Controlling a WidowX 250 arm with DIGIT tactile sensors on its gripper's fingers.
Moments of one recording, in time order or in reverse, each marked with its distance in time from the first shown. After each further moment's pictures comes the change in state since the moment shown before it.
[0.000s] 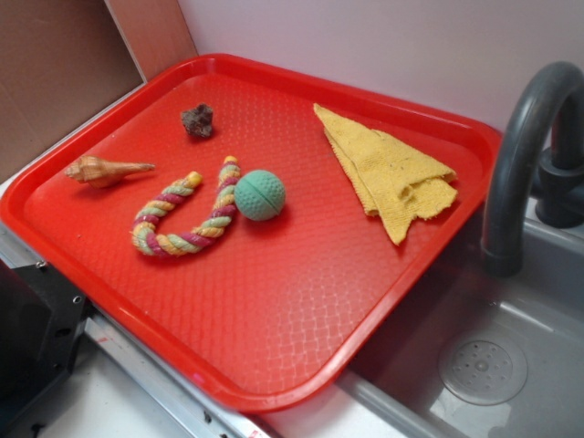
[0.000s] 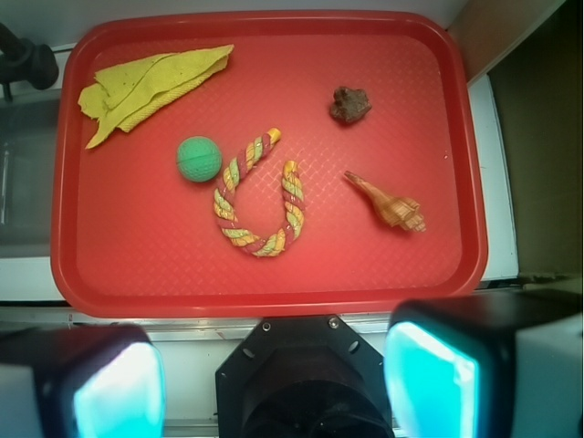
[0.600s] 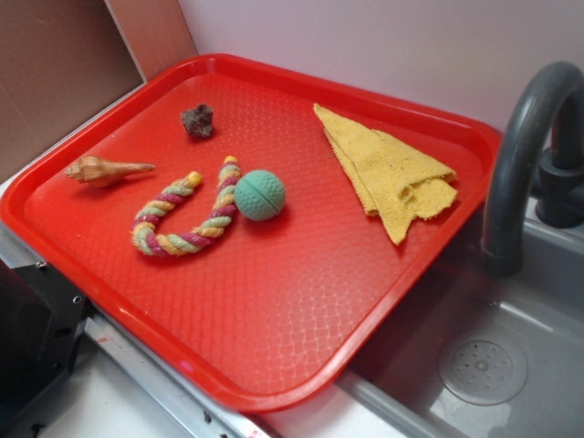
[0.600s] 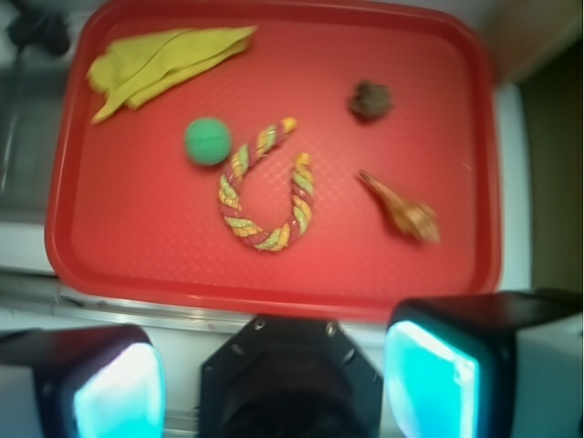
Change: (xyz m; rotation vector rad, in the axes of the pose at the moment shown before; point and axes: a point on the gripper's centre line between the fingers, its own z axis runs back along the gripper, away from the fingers) arm -0.002 0.026 -0.026 -0.003 -0.016 -0.114
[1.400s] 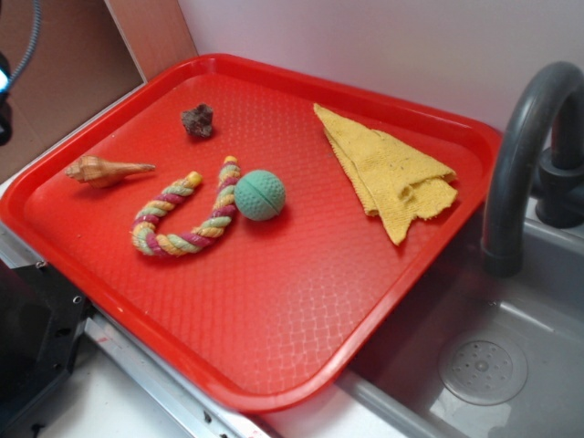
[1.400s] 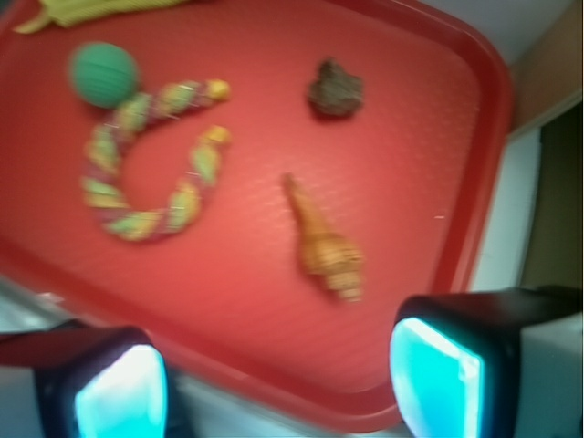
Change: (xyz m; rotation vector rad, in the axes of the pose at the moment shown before) arm 0.008 0.081 -0.081 0.057 -0.039 -0.342
